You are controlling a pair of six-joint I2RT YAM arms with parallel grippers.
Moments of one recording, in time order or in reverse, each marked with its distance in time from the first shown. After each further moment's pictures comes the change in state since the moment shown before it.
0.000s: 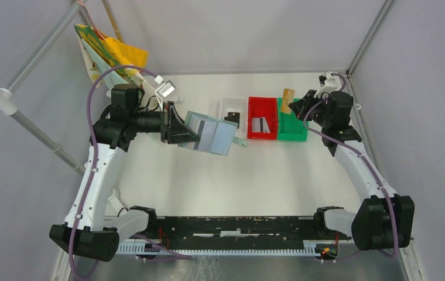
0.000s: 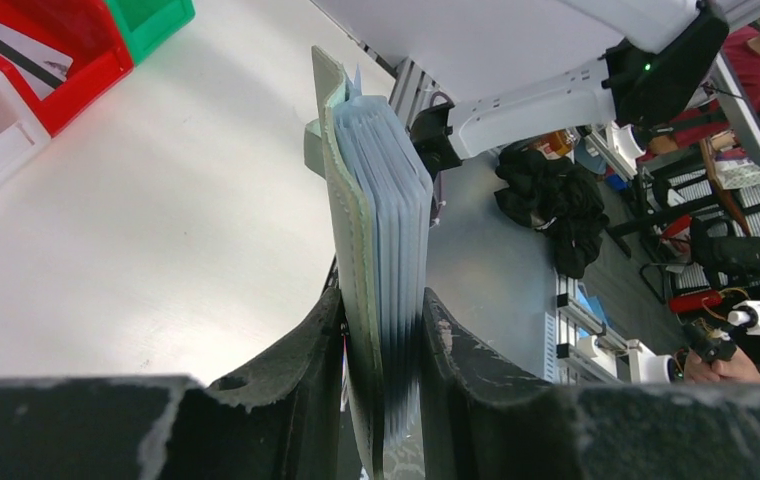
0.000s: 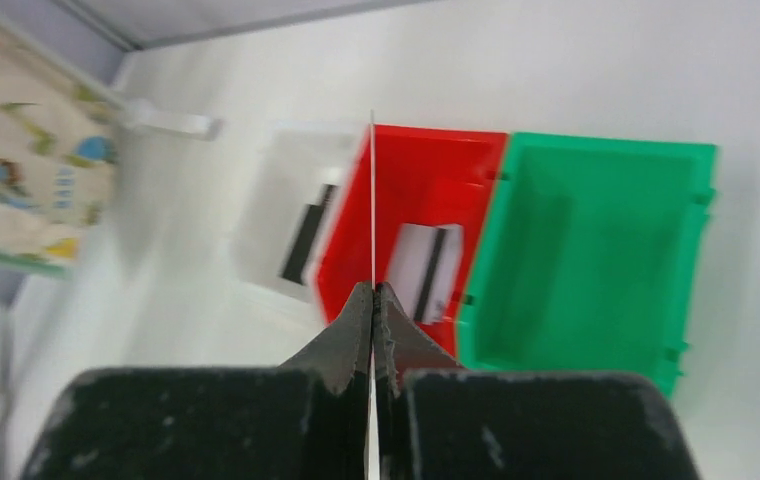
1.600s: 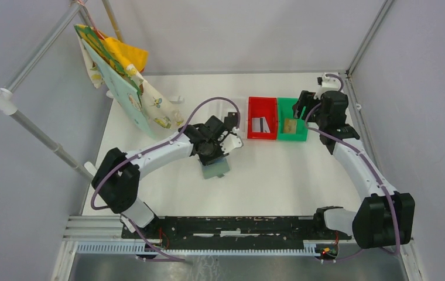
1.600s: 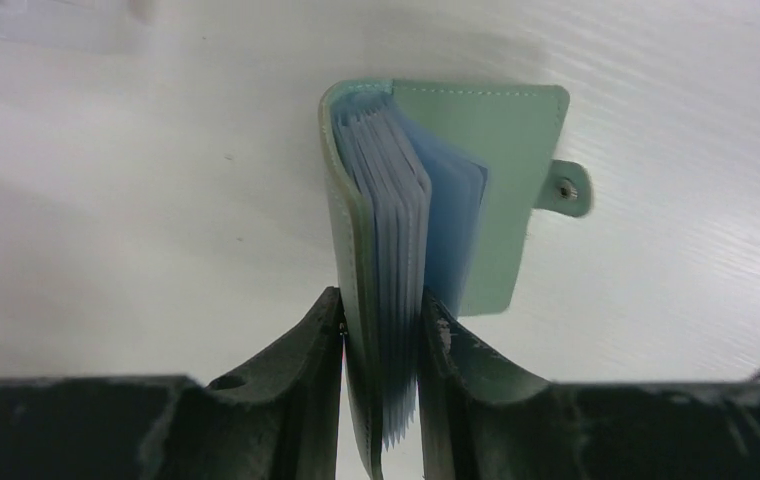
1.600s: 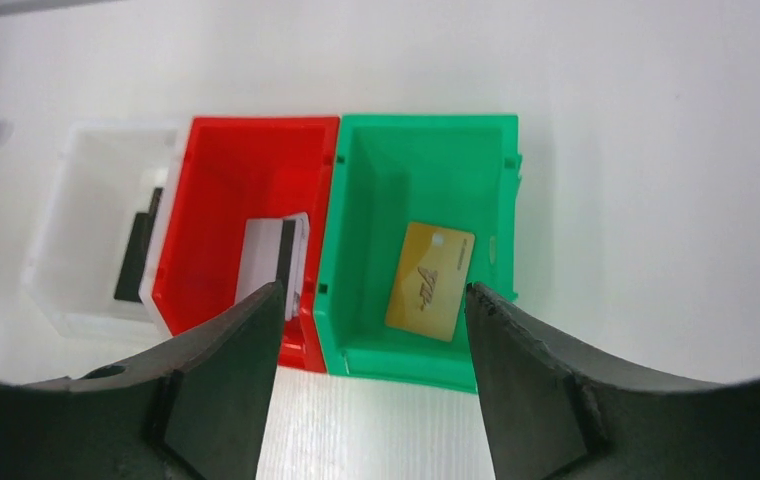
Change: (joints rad) left arm -0.570 0.458 -0.194 0.065 -1.145 0.563; right arm 0.032 0.066 0.083 -0.170 0.362 -0.200
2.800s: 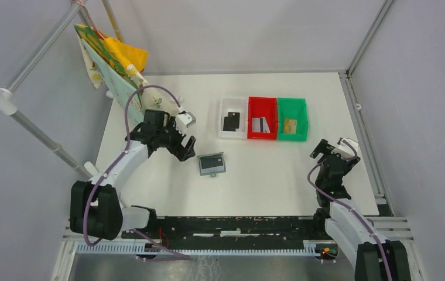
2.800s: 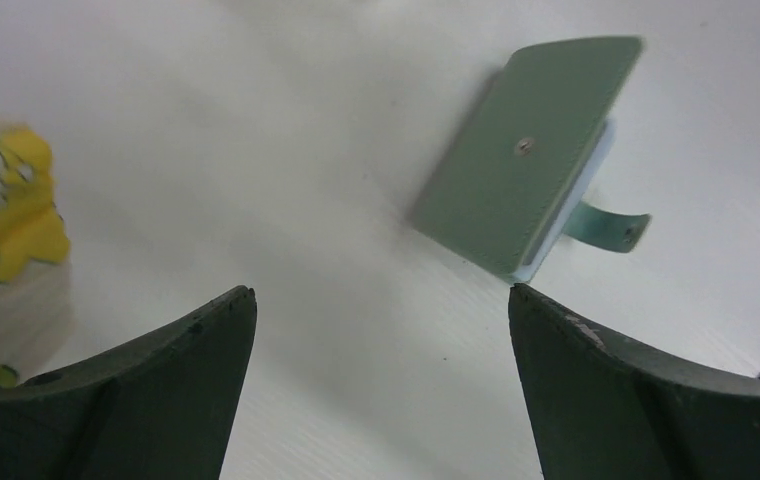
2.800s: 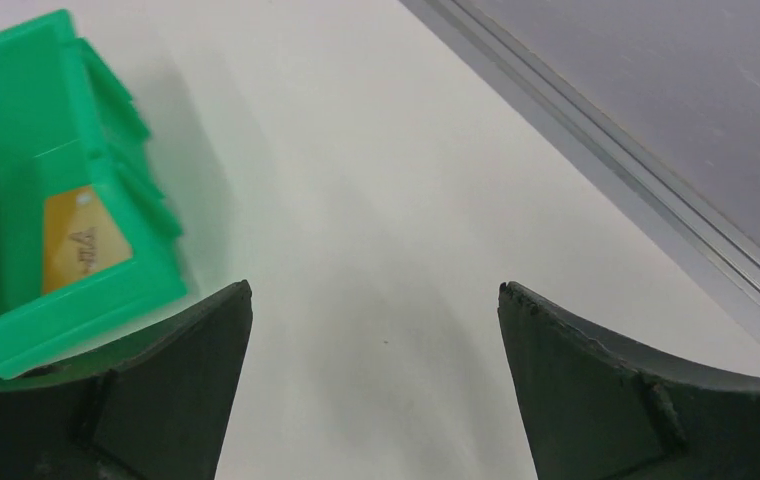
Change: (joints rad) left arm 0.517 -0.285 -0.206 0.198 0.449 0.046; right arm 0.001 -0.489 -0.853 0.535 0.583 0.027
